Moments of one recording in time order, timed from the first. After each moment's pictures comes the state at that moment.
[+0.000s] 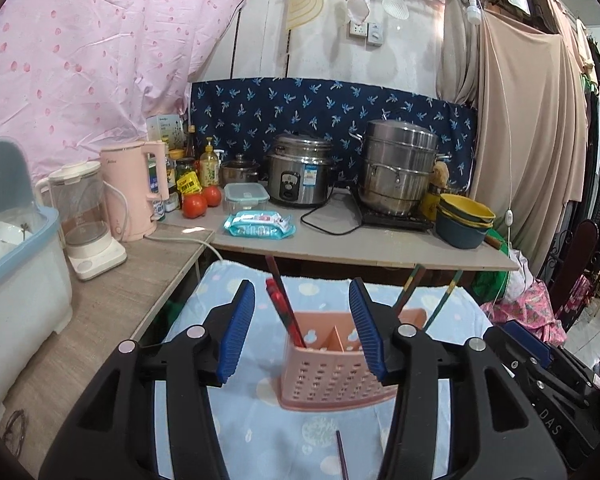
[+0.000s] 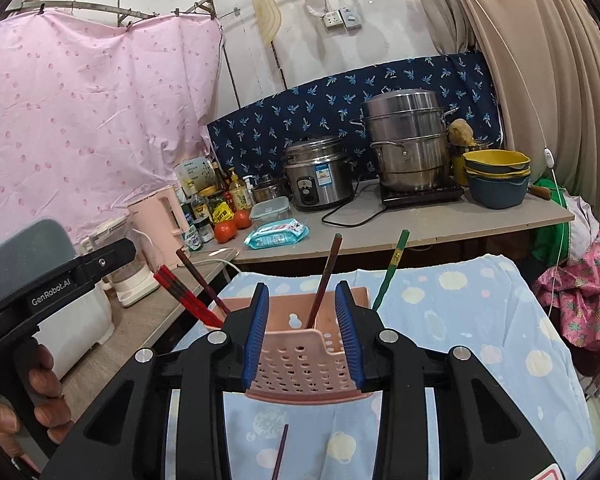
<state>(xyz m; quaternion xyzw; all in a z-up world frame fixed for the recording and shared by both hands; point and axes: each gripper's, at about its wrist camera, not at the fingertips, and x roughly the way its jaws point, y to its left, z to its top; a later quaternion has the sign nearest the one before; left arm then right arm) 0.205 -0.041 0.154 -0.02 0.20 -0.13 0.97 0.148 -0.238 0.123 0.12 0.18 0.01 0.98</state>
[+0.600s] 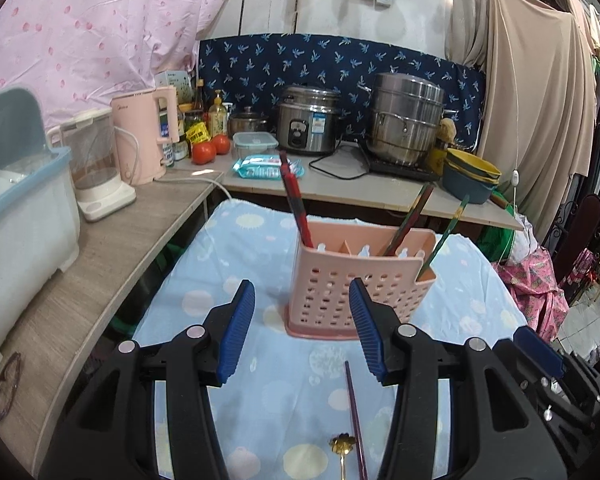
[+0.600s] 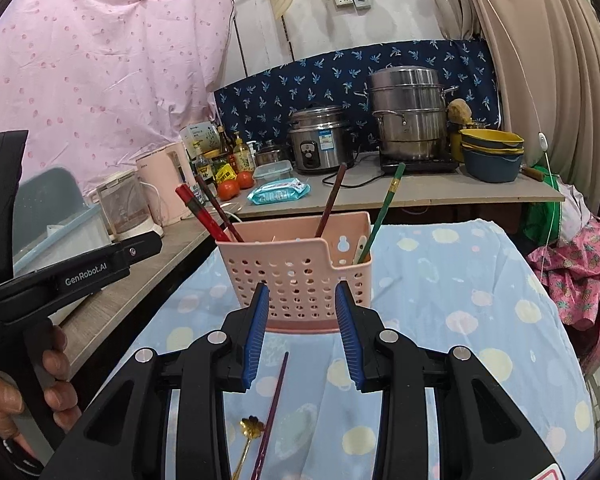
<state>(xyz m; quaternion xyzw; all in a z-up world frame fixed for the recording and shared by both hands) 0.175 -0.031 0.098 -0.02 0.27 -0.12 0.95 0.095 -0.211 0.080 0.10 0.22 0.01 0.97</state>
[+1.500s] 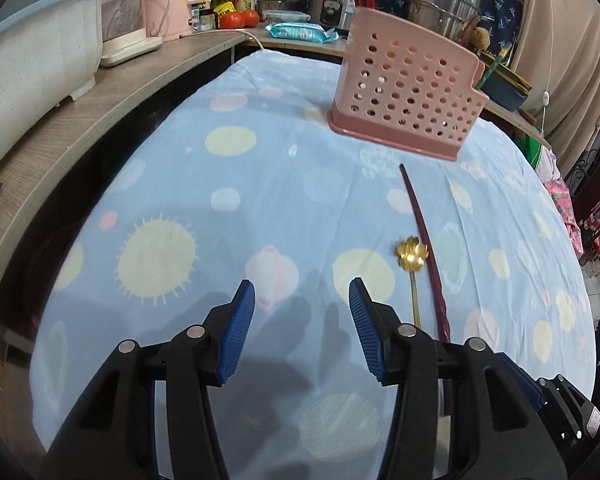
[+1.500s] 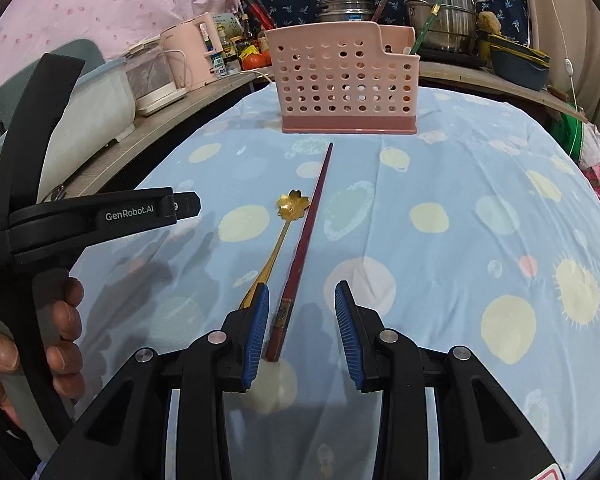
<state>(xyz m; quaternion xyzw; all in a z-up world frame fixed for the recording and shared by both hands) 0.112 0.005 -0.047 -0.02 0.44 -0.09 0.89 0.023 -0.141 -0.054 0.07 0.39 0.05 0.92</state>
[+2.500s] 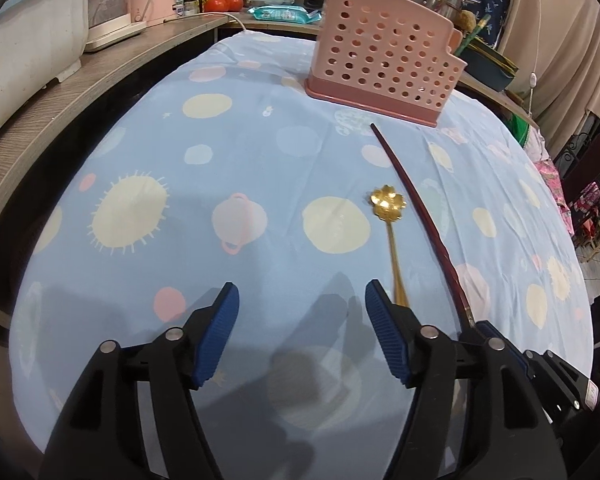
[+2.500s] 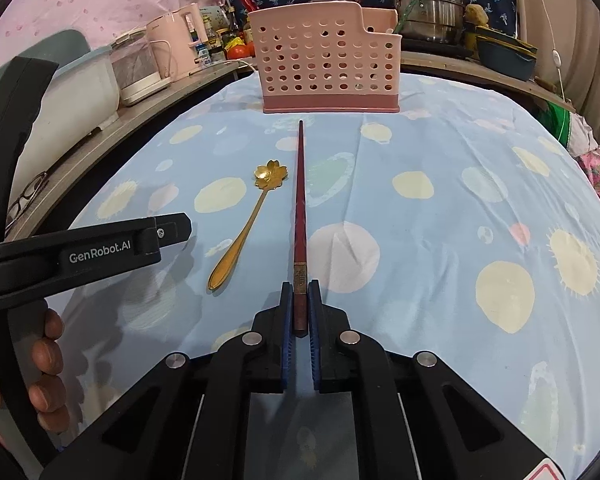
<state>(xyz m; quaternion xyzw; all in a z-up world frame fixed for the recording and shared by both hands) 0.091 -0.010 -0.060 -0.02 0.46 -0.11 0.88 0.018 -0.151 -0.065 0.07 0.39 0.02 0.92</state>
